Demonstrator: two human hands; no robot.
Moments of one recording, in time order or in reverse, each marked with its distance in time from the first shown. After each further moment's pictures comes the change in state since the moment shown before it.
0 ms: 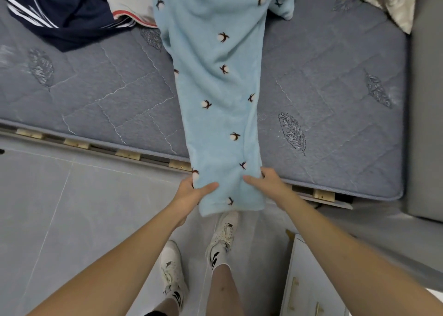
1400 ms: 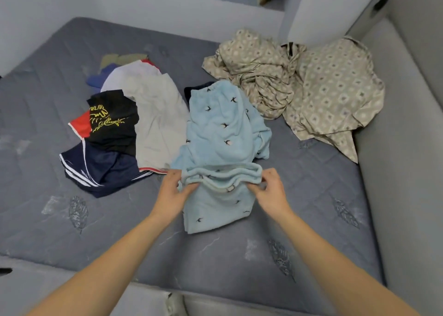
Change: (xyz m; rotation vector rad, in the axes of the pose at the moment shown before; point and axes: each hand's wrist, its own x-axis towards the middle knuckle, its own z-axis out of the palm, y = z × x) left_hand 0.022 0.409 -0.001 0.513 0.185 0.708; right_hand -0.010 -0.373 -0.106 -0.175 0.396 -0.661
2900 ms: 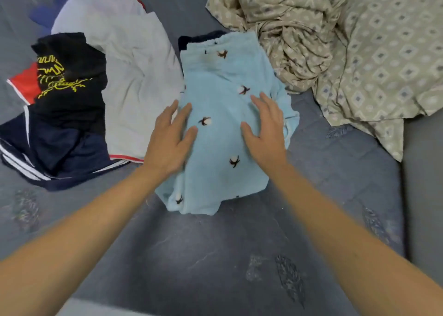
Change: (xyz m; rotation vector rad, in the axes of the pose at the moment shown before) left_hand 0.198 -0.058 0.031 0.447 -0.001 0.129; right_hand 0.214 0.041 0.079 -0.213 0.103 -0.329
